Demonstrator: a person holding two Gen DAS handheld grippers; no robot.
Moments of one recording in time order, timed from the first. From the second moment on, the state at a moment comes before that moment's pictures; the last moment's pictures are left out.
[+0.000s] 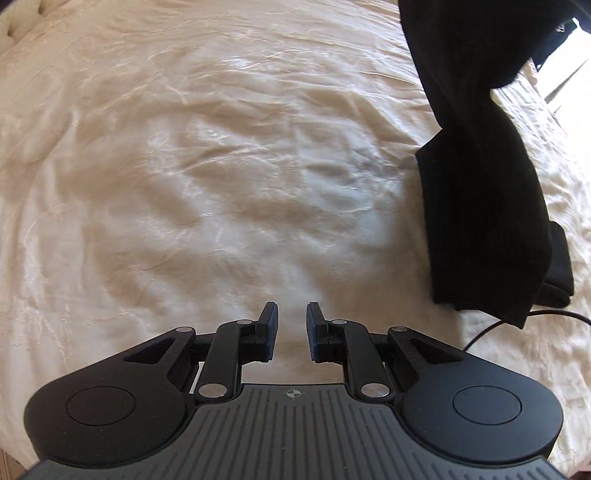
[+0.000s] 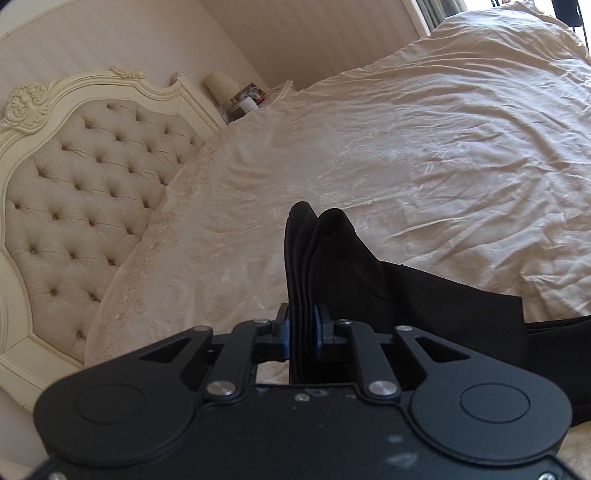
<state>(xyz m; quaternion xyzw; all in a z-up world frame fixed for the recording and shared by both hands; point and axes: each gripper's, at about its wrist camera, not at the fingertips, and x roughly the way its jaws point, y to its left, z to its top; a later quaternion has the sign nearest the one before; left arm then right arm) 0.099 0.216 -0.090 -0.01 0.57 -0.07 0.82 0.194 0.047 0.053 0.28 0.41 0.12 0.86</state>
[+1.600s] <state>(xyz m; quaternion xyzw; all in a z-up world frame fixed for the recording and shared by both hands) 0.138 0.029 -0.100 0.11 0.52 -0.20 0.82 0.091 -0.262 -0.123 0.23 0.53 -0.09 0.81</state>
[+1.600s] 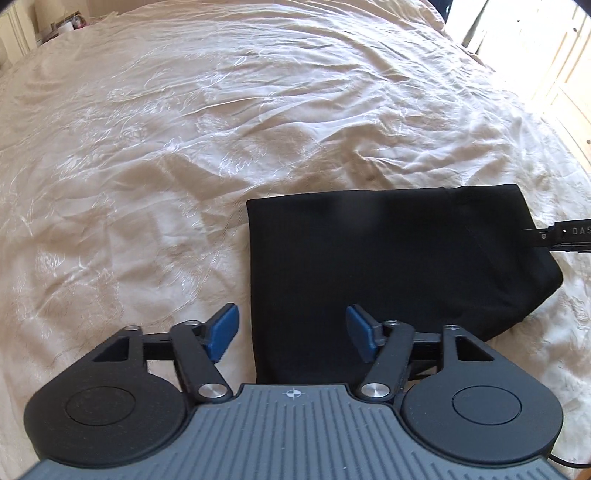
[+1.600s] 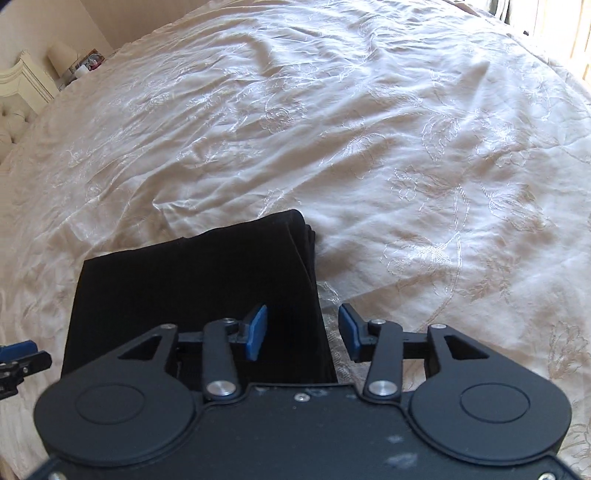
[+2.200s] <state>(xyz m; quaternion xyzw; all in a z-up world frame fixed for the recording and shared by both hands) 0.195 0.017 -0.173 0.06 0.59 -0.19 0.78 0.119 -0.255 -0.169 0.28 0.55 -0.08 0.78</state>
